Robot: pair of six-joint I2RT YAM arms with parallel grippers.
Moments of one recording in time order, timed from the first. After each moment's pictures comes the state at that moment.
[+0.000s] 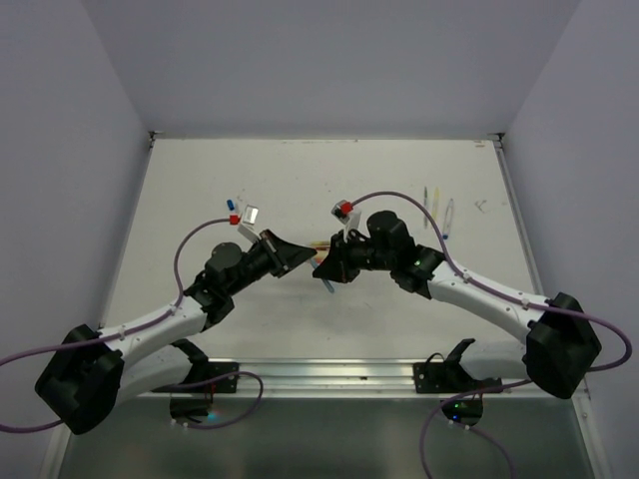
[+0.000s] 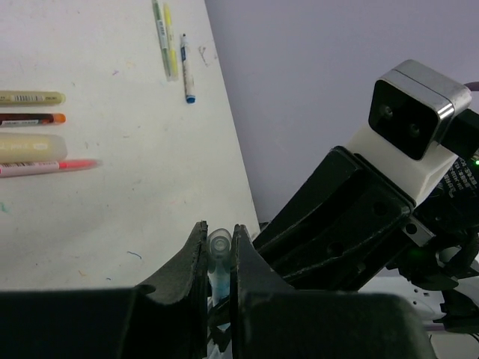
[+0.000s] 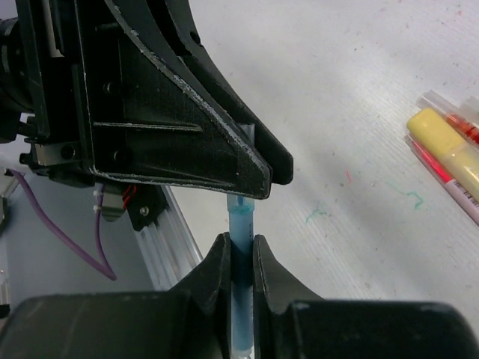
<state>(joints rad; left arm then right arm) -0.64 1.05 0.37 0.59 0.22 -1.14 0.77 1.27 0.81 -0.02 -0.45 0.43</state>
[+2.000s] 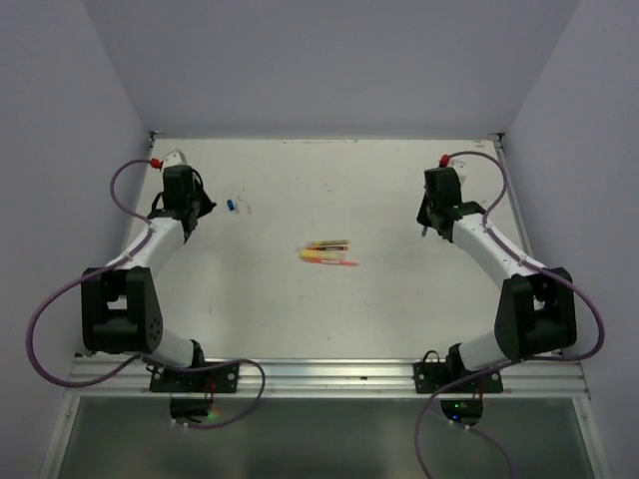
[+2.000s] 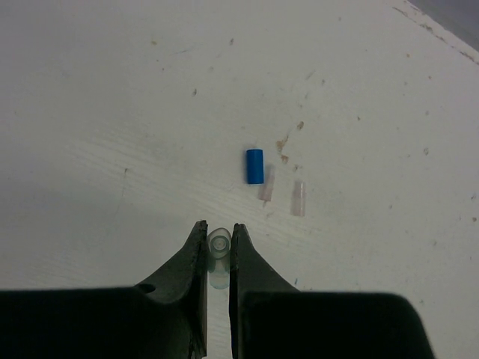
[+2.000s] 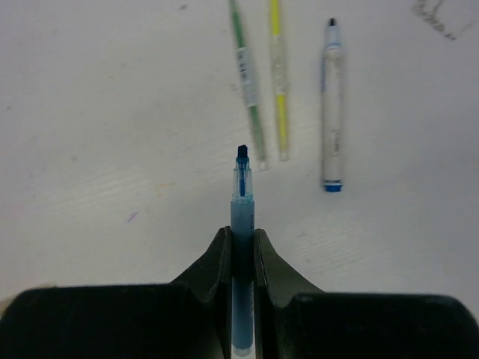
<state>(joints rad) 0.01 1.47 0.94 -0.09 -0.13 -0.46 0.27 1.45 1.02 -0.37 0.34 0.43</state>
